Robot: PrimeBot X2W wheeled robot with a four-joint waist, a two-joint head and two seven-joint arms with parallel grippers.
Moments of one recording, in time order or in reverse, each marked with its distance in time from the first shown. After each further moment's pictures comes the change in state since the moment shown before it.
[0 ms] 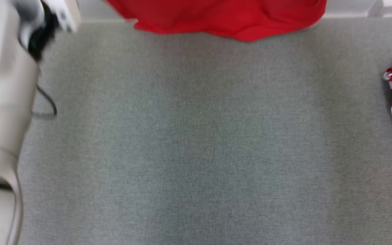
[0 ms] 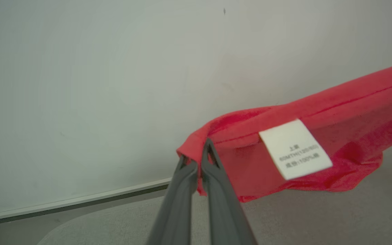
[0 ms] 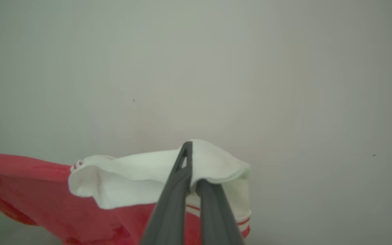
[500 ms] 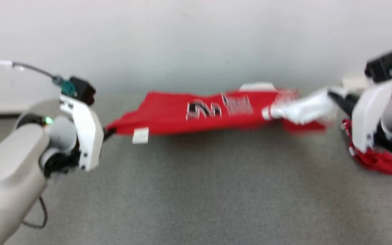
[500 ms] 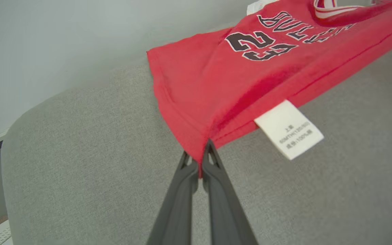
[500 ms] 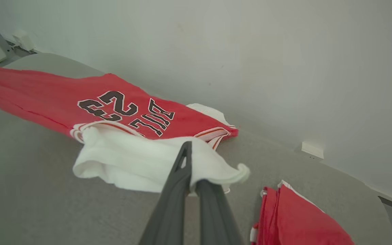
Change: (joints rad) left arm 0.463 0.289 -0.441 -0.487 -0.440 0.000 0.437; right arm 0.512 -0.268 0.273 -0.386 0.218 0.000 0.394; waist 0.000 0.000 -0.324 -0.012
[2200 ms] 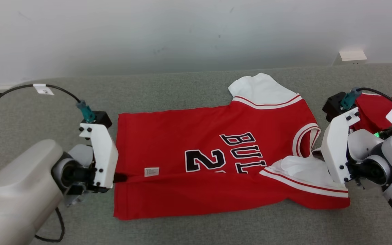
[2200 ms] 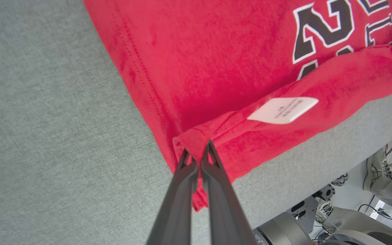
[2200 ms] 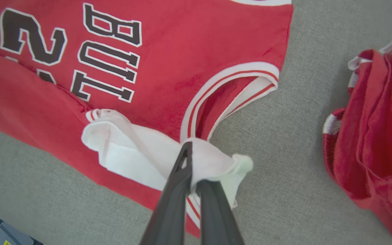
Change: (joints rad) left arm 0.052 -0.007 -0.084 -0.054 -0.303 0.095 0.377; right arm 0.221 0.105 -0.257 -0.134 -0.191 0.000 0.629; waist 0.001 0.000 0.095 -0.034
